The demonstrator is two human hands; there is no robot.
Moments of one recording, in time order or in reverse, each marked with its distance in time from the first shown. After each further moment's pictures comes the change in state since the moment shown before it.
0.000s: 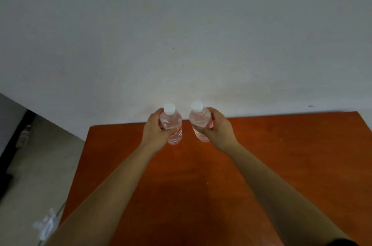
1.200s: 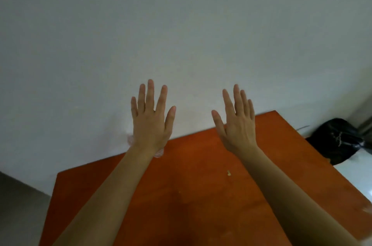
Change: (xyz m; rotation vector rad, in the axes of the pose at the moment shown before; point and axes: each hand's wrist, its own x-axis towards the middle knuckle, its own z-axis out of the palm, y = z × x) left_hand -0.094 0.164 0.013 0.704 0.305 0.845; right_hand -0.129 -0.048 -0.157 -0.726 0.639 -0.086
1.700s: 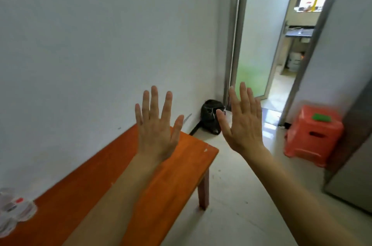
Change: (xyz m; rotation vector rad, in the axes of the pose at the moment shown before) left_hand -0.133 0.461 -0.044 -0.304 0.006 0.550; right_hand -0.289 0.288 -0.333 -0.291 0.363 0.453
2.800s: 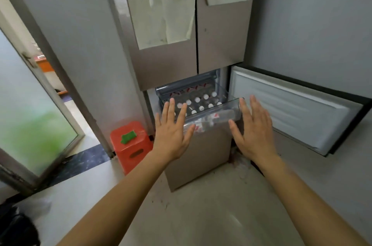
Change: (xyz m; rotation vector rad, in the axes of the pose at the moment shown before) left_hand 0.124 0.821 0.293 -0.587 -0.437 1.002; right_hand -0.148 0.645 -0.359 -0.687 0.199 0.882
